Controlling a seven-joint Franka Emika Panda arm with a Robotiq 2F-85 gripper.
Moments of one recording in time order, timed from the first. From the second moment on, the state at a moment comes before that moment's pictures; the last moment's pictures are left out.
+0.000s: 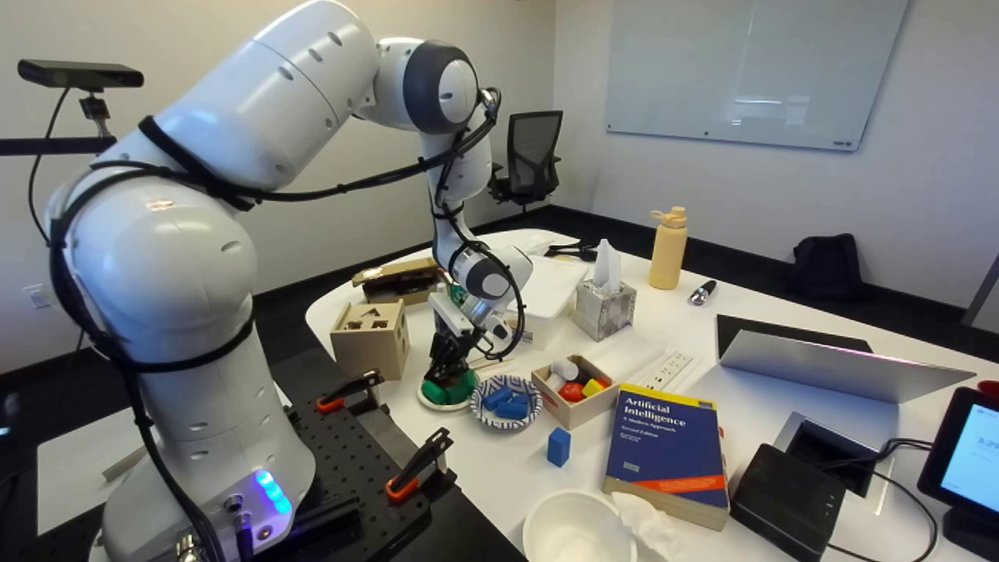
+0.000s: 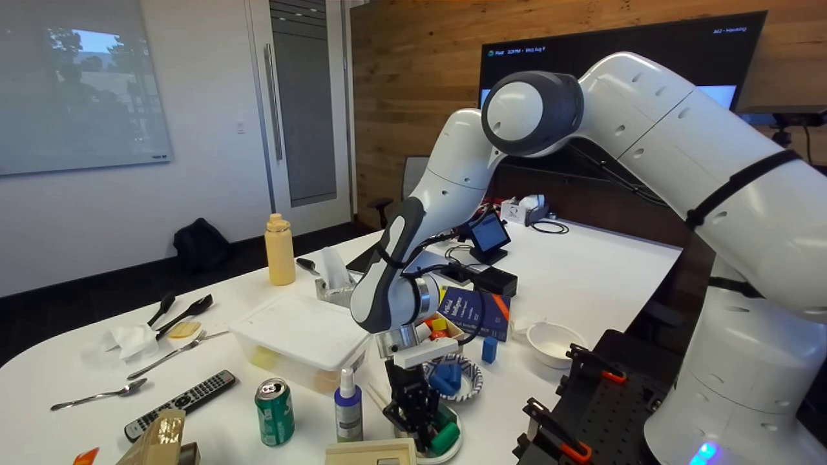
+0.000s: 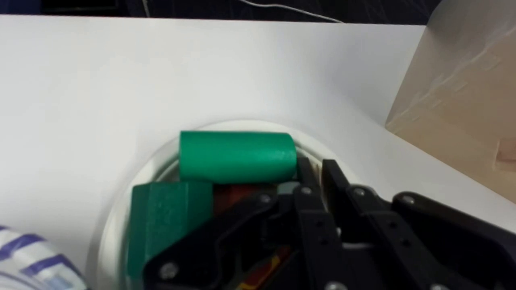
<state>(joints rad) 0.10 0.96 0.10 -1.92 0.35 2.23 0.03</state>
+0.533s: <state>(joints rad) 0.10 0.94 0.10 -1.92 0.35 2.23 0.03</state>
